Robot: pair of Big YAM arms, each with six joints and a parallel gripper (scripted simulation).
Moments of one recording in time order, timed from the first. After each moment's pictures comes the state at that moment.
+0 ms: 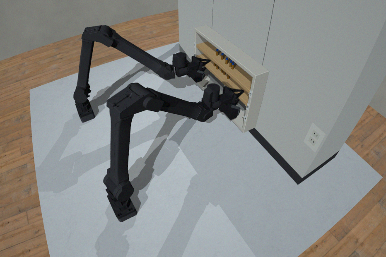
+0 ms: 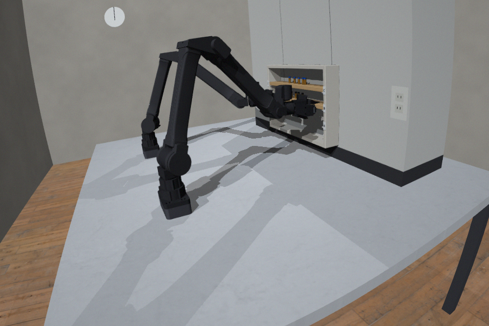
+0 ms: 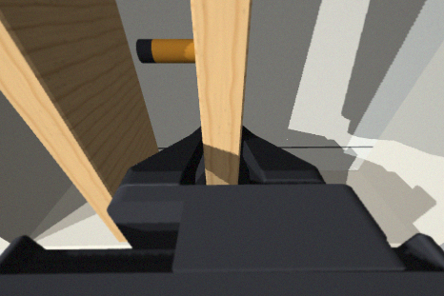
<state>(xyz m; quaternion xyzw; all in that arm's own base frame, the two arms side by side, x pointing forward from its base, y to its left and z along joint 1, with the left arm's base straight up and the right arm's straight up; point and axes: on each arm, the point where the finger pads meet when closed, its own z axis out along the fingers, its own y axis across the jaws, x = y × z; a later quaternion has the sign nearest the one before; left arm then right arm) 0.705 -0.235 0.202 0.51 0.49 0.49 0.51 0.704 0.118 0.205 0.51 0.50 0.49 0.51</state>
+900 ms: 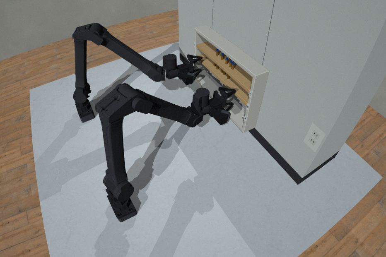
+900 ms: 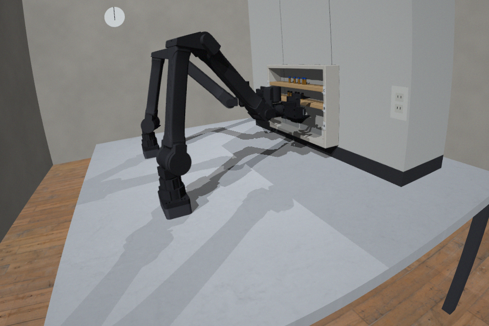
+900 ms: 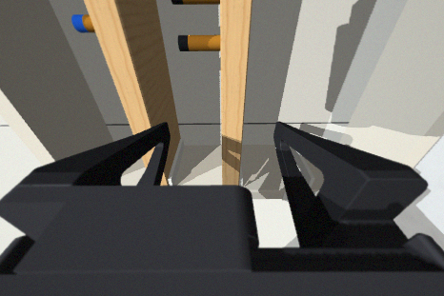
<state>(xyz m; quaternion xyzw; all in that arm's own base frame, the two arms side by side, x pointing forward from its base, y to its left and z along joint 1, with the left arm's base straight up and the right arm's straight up) 0.649 -0.238 0.211 0.51 0.49 0.49 0.51 0.649 0.119 0.202 0.51 0.50 0.48 0.50</state>
